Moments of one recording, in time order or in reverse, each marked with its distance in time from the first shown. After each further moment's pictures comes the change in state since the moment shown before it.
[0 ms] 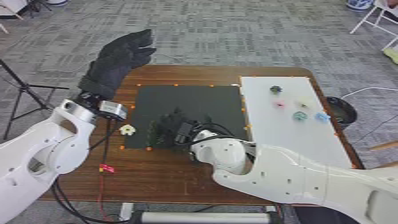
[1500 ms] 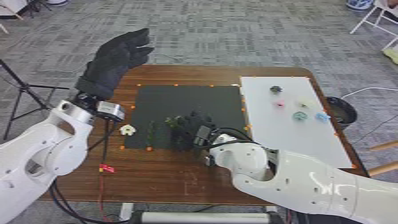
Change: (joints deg) left arm 1.6 0.4 -1.4 -0.7 0.0 0.6 0.6; right arm -4.0 8.7 3.6 -7.3 0.7 0.0 -0.5
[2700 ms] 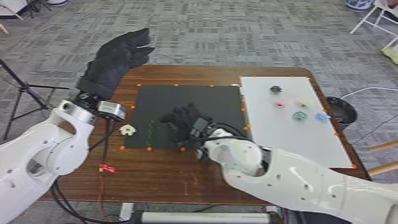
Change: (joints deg) left arm -0.3 -0.4 0.2 0.1 0.0 0.2 -0.2; right arm -1.4 -4.2 2.9 3.4 1.9 6.1 0.7
